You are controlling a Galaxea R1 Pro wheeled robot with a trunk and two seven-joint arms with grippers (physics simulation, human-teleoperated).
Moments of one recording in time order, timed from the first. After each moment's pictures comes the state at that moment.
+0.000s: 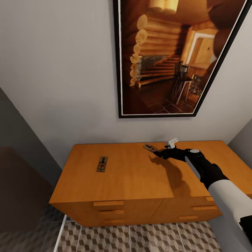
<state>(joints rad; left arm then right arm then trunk) -0.35 0.03 -0.58 0.07 0.30 -0.11 0.12 -0.95 -0.27 0.30 -0.76 -0.15 0.32 0.56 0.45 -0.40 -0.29</state>
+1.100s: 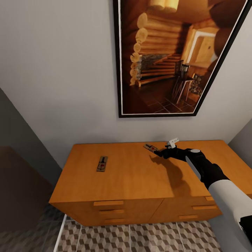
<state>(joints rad) -0.35 0.03 -0.58 0.07 0.30 -0.11 0.12 -0.95 -0.27 0.29 -0.76 -0.15 0.32 0.56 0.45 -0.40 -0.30</state>
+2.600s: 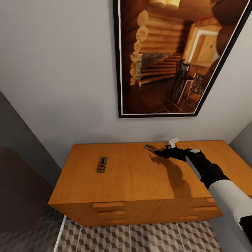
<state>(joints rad) -0.35 0.03 -0.58 0.07 0.30 -0.11 0.12 -0.95 -0.27 0.29 -0.76 -0.15 0.32 0.56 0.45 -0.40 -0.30</state>
